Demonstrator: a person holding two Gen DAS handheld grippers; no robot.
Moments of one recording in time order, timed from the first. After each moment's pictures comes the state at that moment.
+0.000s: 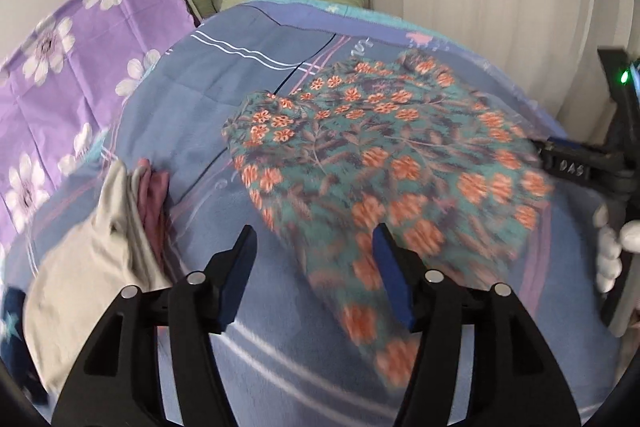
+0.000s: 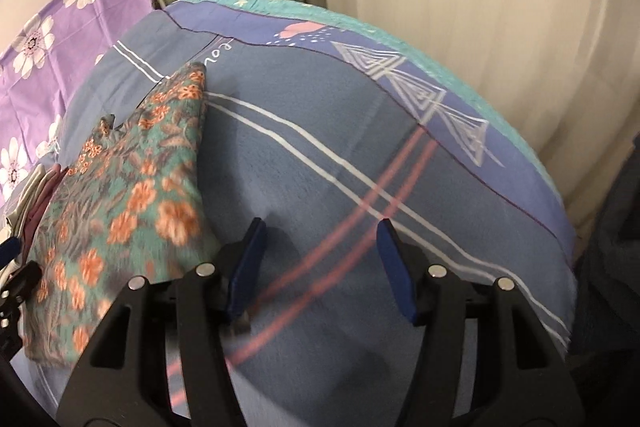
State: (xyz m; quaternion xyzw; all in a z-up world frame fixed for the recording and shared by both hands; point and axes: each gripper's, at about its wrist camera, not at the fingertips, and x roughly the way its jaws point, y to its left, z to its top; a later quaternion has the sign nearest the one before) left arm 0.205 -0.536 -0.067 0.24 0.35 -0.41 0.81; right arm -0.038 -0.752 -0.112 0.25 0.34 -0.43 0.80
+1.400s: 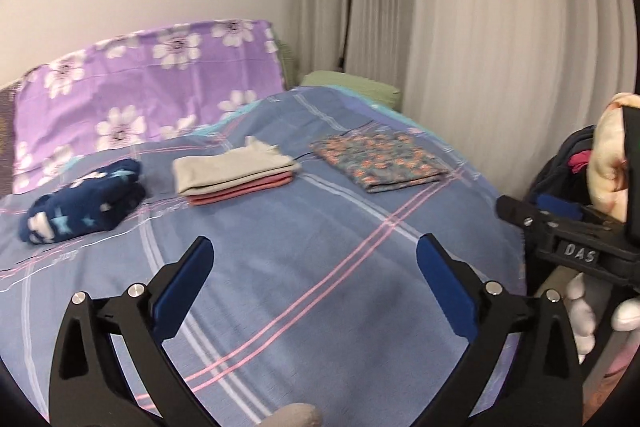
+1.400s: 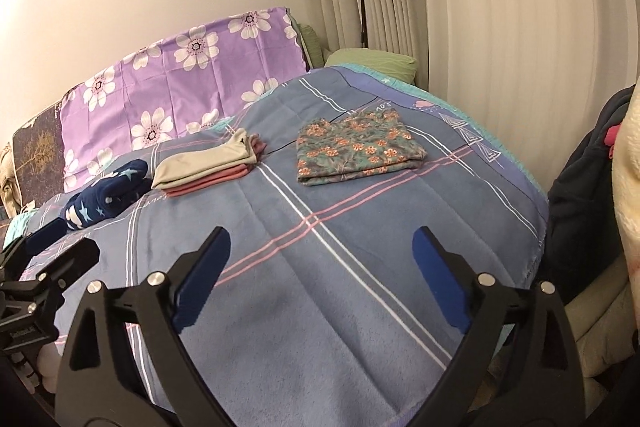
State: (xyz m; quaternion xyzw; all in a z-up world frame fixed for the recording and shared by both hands) left arm -0.008 -0.241 0.028 0.08 0.25 -0.35 0.90; right arm -0.166 -0.402 0.024 0.15 0.24 -0.30 0.91
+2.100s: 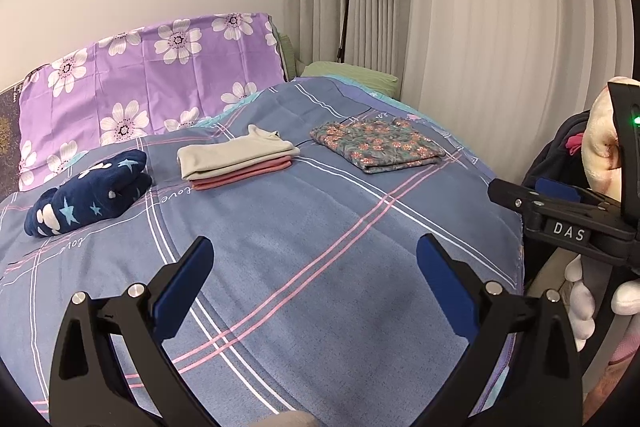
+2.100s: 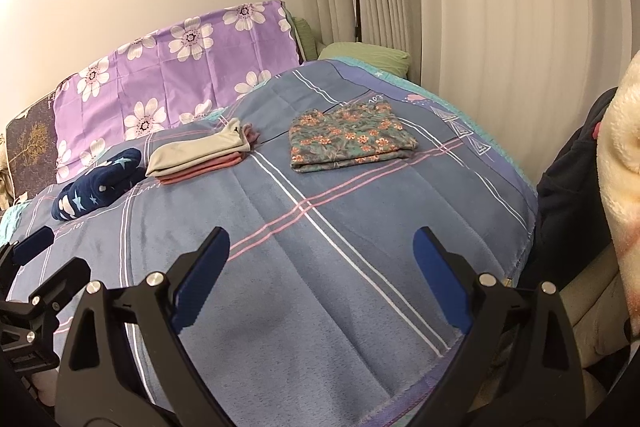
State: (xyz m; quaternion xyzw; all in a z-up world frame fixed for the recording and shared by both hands) left arm -0.026 -0.232 0.019 0.09 0.25 -0.35 0.90; right arm -0.171 -0.394 0.020 0.15 0.25 -0.31 0.90
